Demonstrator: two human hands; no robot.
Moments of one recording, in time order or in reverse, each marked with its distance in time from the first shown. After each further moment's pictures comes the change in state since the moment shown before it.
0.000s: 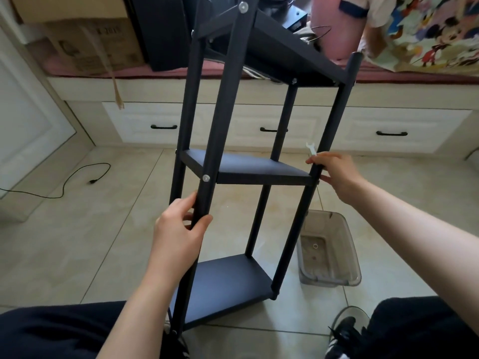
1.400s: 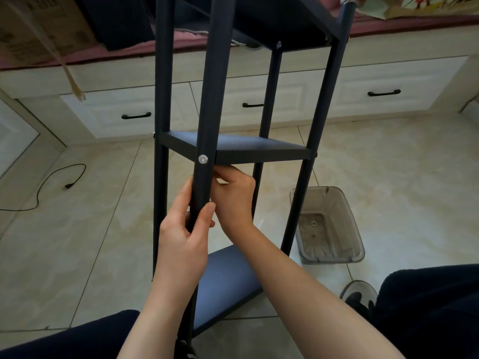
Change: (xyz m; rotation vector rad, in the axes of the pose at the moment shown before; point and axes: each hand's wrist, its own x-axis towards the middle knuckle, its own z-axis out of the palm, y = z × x) left_hand -0.007 0.009 0.041 -0.325 -0.105 0.029; right_hand -0.088 0.030 0.173 0.190 0.158 -0.547
